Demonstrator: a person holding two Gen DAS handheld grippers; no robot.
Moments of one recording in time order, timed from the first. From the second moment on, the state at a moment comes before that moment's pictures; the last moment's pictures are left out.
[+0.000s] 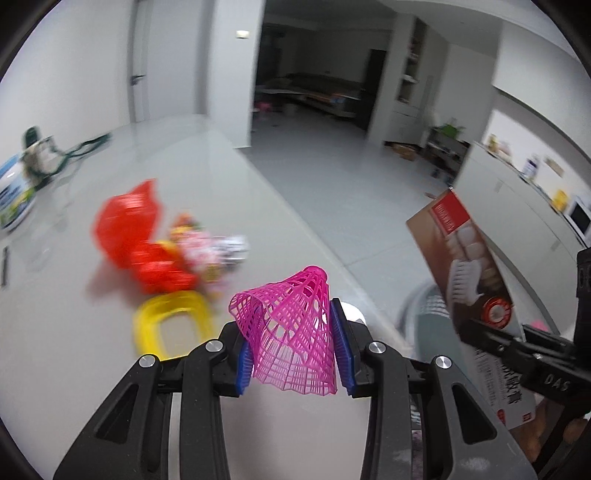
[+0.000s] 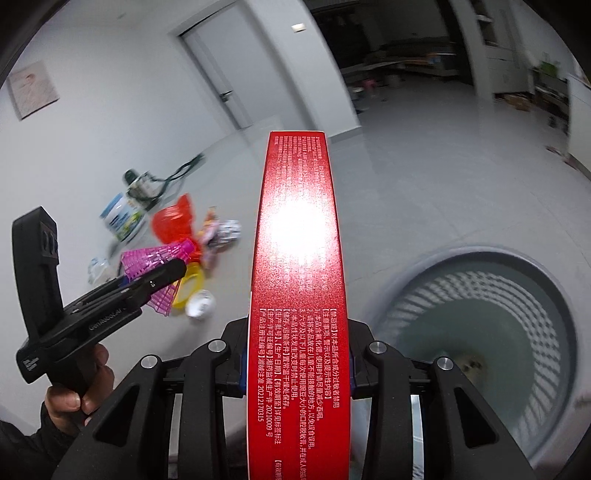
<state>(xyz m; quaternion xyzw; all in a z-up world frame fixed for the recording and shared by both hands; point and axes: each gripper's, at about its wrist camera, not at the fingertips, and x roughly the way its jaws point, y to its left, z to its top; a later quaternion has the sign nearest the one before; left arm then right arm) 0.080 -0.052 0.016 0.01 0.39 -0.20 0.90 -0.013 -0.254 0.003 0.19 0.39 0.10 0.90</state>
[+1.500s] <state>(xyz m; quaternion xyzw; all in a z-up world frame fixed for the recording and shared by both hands) 0.037 -0.240 -0.051 0.14 0.43 -0.31 0.83 -0.097 -0.376 -0.060 0.27 0.42 -0.07 0.86</state>
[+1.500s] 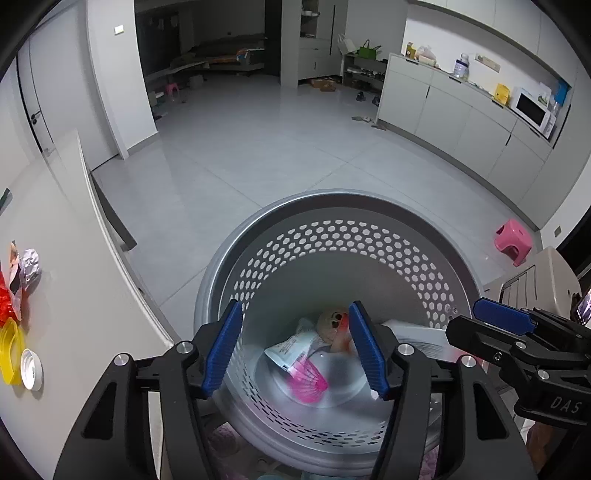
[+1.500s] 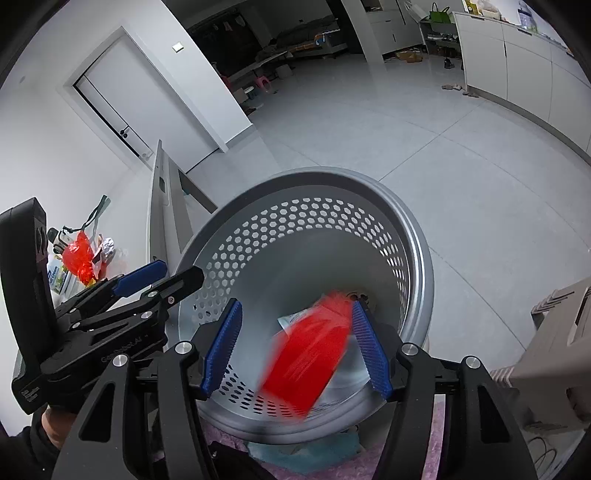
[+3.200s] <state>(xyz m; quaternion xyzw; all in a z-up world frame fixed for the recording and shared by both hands) 0.054 -0.046 -0.024 0.07 0.39 -0.13 0.91 -0.026 -0.238 -0.024 0.17 0.37 0.06 0.91</state>
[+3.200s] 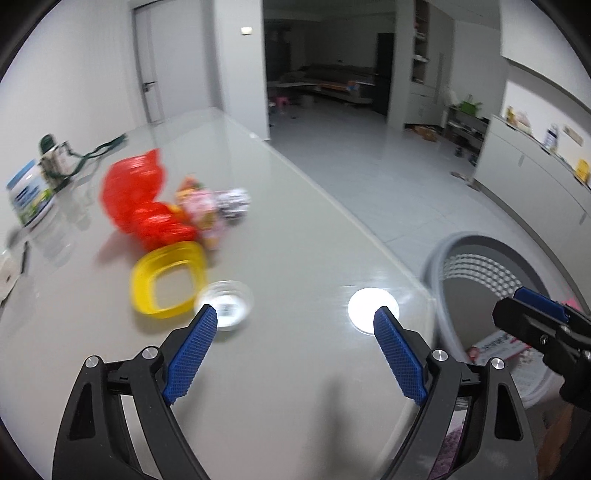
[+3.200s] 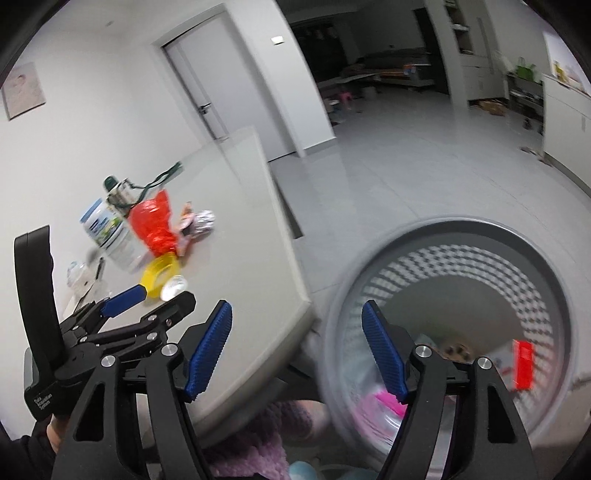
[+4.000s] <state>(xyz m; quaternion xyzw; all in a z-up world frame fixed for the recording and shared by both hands) 0.090 0.086 -0.024 0.03 0.37 0.00 0.93 0.054 -0.108 -0.024 0.06 0.38 0.15 0.91</state>
